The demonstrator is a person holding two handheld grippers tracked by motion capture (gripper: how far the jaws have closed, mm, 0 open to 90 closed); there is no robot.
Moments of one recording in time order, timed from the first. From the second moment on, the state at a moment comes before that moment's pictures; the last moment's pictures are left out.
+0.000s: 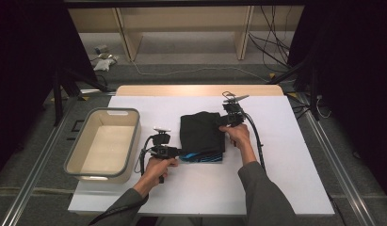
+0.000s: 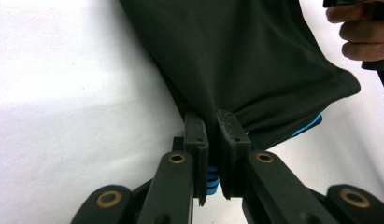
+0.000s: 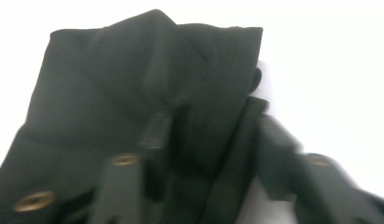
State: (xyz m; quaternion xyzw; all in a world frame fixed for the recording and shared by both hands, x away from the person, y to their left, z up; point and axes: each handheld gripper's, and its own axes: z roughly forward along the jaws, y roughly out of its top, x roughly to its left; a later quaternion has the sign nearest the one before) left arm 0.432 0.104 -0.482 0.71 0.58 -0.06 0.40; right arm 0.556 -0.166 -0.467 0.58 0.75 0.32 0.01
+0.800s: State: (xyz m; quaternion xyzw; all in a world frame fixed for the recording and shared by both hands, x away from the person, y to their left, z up) left arm 0.428 0.122 -0.445 0.71 0.55 -0.05 0.44; right arm 0.539 -0.159 -0.440 0.56 0.72 0.40 0.01
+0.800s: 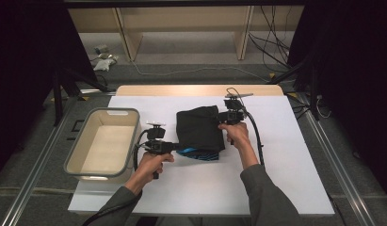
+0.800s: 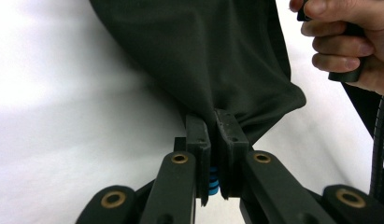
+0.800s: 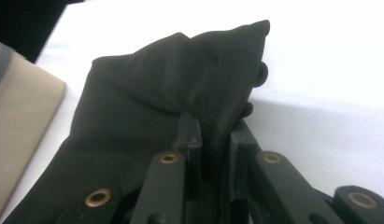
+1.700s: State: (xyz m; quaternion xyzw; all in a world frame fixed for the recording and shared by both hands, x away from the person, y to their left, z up) left arm 0.414 0.161 -0.392 0.71 0.51 -0.05 0.48; right arm 0.517 -0.128 -0.386 0.53 0.70 0.47 0.01
